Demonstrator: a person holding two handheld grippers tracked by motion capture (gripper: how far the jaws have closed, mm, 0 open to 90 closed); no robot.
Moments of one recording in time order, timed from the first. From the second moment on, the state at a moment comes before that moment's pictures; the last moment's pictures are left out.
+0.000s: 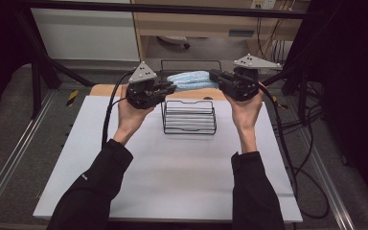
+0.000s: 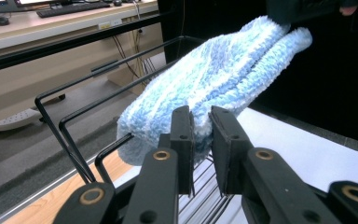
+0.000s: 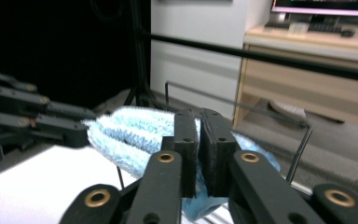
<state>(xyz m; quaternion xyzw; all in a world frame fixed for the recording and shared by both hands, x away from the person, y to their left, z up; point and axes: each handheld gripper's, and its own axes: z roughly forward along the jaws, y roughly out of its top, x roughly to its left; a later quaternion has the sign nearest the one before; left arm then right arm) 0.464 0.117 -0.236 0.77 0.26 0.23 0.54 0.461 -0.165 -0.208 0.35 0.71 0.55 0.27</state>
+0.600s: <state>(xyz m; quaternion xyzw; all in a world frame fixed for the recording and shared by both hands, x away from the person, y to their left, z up) 0.464 0.123 -0.217 0.75 0.29 0.18 0.56 0.461 -0.165 -0.234 0.35 0.73 0.53 0.25</state>
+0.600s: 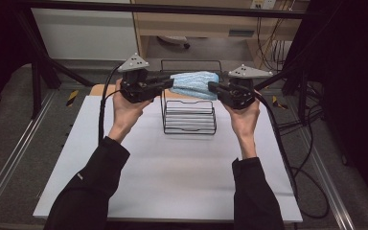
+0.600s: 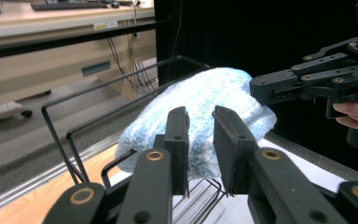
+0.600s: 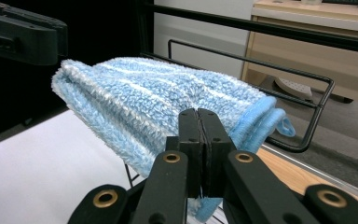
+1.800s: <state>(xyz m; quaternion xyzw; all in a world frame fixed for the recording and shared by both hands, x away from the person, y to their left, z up) 0.477 0.107 -0.254 0.77 0.32 0.19 0.52 0.464 -0.175 -0.264 0.35 0.73 0.54 0.24</state>
